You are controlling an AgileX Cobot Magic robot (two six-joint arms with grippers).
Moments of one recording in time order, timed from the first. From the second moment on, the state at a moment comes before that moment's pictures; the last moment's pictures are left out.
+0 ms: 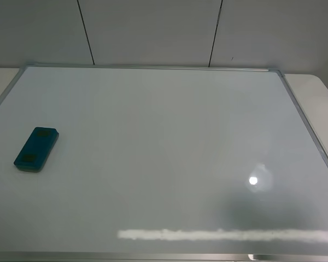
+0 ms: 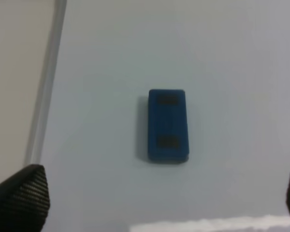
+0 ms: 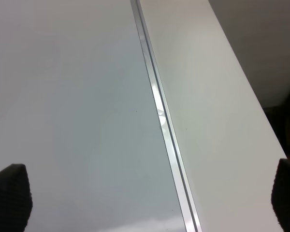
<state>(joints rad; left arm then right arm) -0.11 0.03 -0.55 0.04 1.07 -0.04 0.00 0.00 -0.49 -0.16 1.06 0.10</state>
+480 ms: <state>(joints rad) -0.10 0.00 -0.51 0.02 1.07 -0.01 0.00 0.00 -0.49 -0.16 1.06 0.10</state>
